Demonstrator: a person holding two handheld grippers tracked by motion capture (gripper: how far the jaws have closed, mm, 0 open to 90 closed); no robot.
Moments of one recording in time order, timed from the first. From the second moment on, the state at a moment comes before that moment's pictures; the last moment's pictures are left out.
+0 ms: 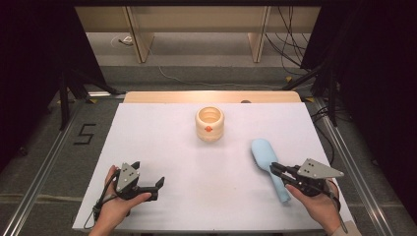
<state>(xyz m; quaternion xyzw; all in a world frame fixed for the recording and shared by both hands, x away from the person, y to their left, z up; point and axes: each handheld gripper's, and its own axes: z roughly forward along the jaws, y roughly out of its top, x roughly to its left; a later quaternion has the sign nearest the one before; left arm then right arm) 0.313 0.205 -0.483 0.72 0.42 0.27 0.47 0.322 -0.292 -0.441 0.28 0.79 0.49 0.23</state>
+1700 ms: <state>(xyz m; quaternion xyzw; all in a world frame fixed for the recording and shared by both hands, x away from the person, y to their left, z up) 0.313 0.205 -0.484 0.72 0.42 0.28 0.47 0.348 -0.282 -0.461 0.40 0.88 0.22 0.14</state>
